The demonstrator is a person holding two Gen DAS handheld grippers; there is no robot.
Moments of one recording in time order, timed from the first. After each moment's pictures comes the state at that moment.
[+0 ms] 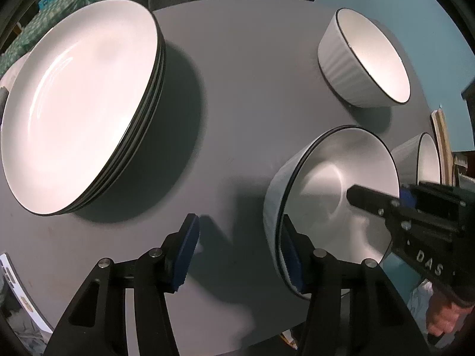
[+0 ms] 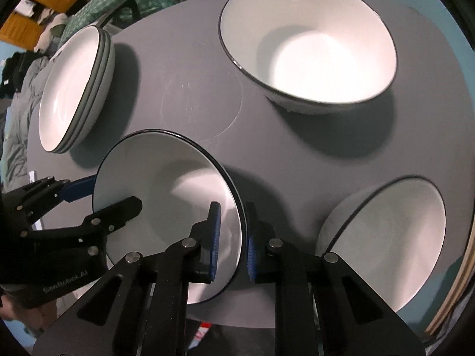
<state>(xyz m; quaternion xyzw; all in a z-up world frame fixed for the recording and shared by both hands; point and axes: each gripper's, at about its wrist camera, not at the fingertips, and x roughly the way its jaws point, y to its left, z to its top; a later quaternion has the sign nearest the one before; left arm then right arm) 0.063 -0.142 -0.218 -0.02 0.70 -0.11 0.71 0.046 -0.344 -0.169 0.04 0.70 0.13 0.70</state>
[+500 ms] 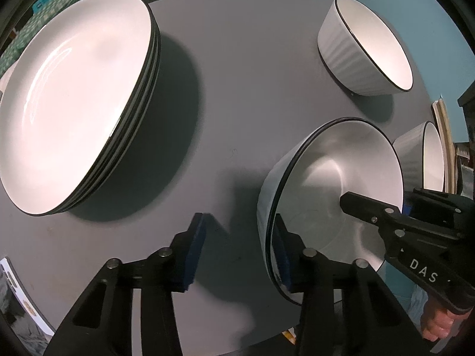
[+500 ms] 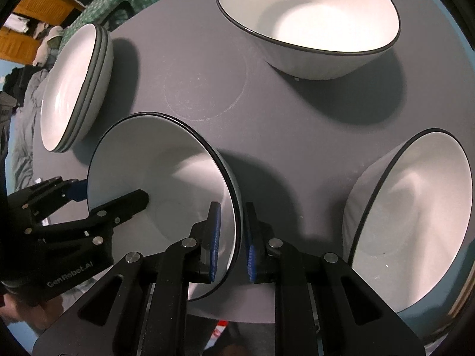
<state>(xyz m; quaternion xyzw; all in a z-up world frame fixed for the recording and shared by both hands) 0.075 -0.159 -0.226 -0.01 0.70 -0.12 0.70 0.022 -0.361 -0.183 0.08 0.71 0.12 0.69</state>
